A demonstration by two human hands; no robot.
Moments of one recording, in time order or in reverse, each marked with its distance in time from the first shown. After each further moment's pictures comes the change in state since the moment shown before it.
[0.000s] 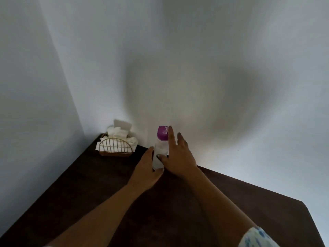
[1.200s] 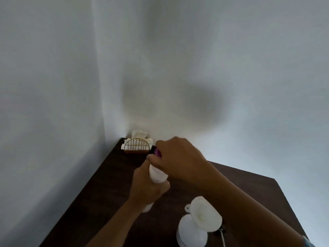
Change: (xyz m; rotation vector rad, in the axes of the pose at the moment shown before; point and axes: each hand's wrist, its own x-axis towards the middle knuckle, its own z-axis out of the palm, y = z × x) left_hand -0.182 0.075 -0.131 -0.288 0.148 0.272; right_hand -0.175 -0.215 -0.109 -0.295 0.058 -0.297
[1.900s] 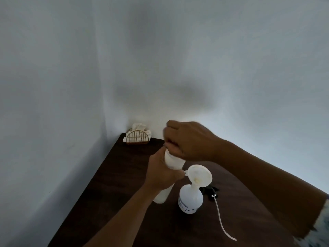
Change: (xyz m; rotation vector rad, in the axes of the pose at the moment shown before) left_hand -0.068 0.074 -0.012 -0.163 -0.143 0.061; right_hand -0.090 -0.050 -0.060 -0.227 0.080 -0.305
